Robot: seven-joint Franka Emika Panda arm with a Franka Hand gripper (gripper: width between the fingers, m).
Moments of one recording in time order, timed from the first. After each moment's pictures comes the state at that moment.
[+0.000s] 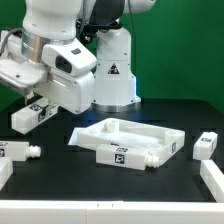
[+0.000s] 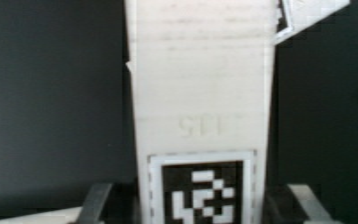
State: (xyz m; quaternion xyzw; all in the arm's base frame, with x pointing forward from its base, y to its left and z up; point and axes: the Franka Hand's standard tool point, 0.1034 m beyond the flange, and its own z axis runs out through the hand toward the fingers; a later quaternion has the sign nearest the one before) arm 0.440 -0.167 0.096 -0.23 -0.96 0.14 0.11
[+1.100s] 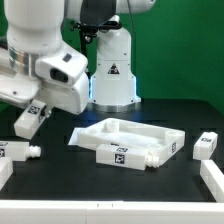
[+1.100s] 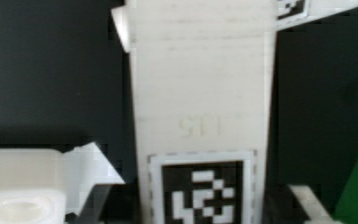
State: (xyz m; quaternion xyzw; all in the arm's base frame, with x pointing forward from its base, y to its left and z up) arm 0.415 -0.172 0.079 -0.15 -0.95 0.10 0.24
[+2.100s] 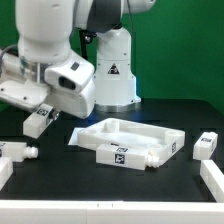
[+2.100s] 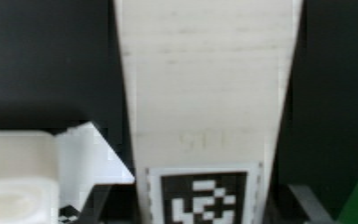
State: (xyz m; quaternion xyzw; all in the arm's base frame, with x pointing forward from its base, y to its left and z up) arm 0.400 -0.163 0.081 -0.16 -0.95 0.12 0.23
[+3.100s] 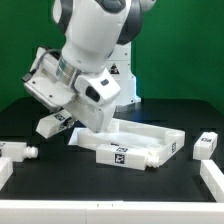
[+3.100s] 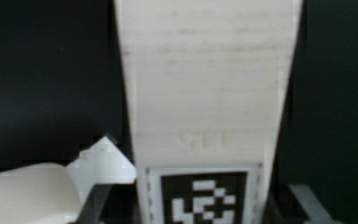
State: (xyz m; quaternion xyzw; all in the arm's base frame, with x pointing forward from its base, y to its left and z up) arm 0.376 -0.132 0.055 -0.25 -0.93 0.22 0.15
